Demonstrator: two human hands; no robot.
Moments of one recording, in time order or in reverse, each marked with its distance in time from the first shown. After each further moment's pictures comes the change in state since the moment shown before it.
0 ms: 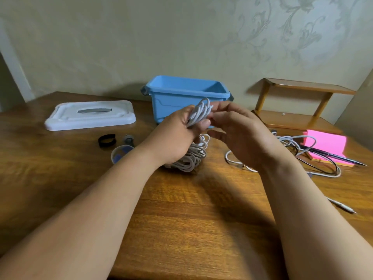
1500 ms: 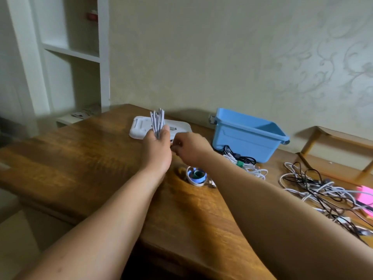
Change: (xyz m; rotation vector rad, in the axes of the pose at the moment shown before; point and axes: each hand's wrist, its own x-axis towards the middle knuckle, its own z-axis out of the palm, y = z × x) left_hand -0.081 -0.071 -0.135 -0.289 0.891 -0.417; right_hand 0.129 0.057 0.221 -1.384 -0.245 -0.019
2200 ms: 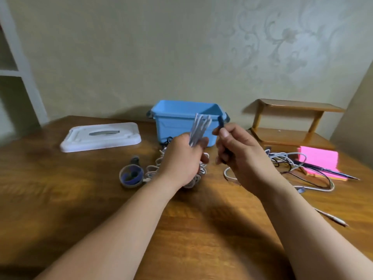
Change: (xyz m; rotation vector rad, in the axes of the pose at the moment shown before) left_hand -0.119 0.036 0.157 0.283 -0.576 0.258; right_hand -0.196 0.170 -0.068 1.323 0.447 0.052
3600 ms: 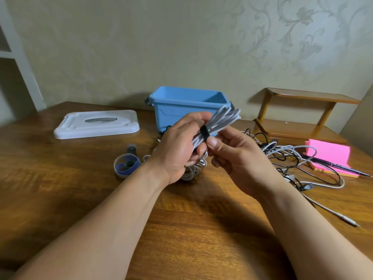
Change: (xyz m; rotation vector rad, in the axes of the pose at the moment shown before) left_hand -0.001 0.002 -0.007 -0.604 -0.215 -0.112; right_hand -0.003 0.022 -0.001 0.075 -0.190 0.027
